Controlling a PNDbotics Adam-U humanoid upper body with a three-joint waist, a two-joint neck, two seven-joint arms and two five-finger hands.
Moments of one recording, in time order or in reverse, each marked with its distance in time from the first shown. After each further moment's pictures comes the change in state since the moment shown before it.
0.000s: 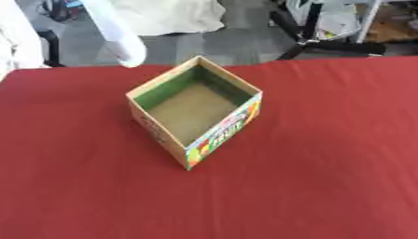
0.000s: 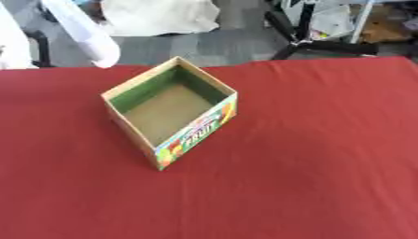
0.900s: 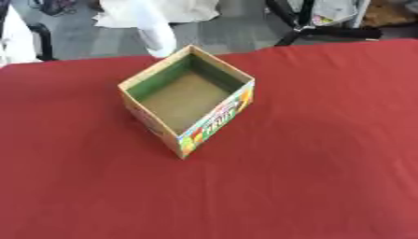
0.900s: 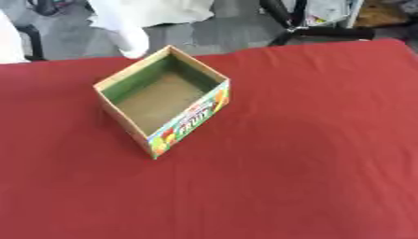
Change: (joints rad) left arm -0.033 -0.151 -0.020 0.023 0.022 0.010 0.003; right arm -0.026 0.018 0.012 0.012 -0.008 0.001 0.010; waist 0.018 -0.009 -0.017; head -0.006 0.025
